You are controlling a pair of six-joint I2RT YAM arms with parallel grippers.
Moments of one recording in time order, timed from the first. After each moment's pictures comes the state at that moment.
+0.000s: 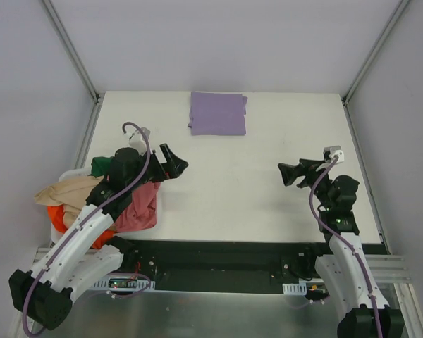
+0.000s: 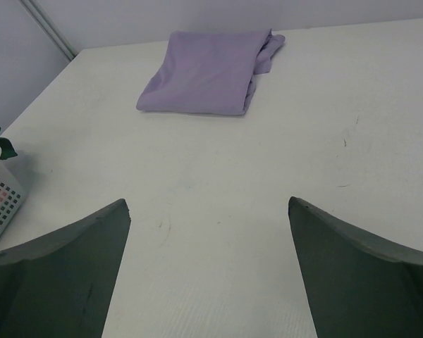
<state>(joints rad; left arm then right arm) -0.43 0.85 0.71 -0.24 0.18 -0.65 0.02 0.62 0.33 0.23 -0.44 0.29</state>
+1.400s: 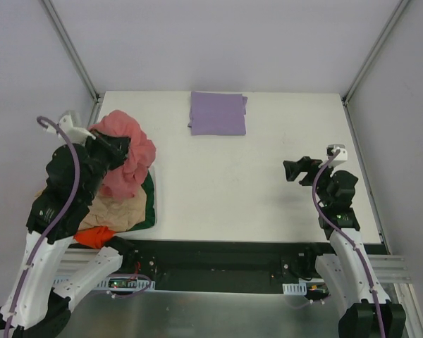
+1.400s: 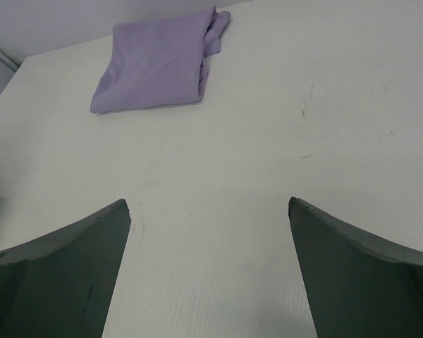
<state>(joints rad) -0.43 0.66 1.20 -0.79 -0.39 -0.77 0.02 0.66 0.37 0.13 -0.28 0.32</state>
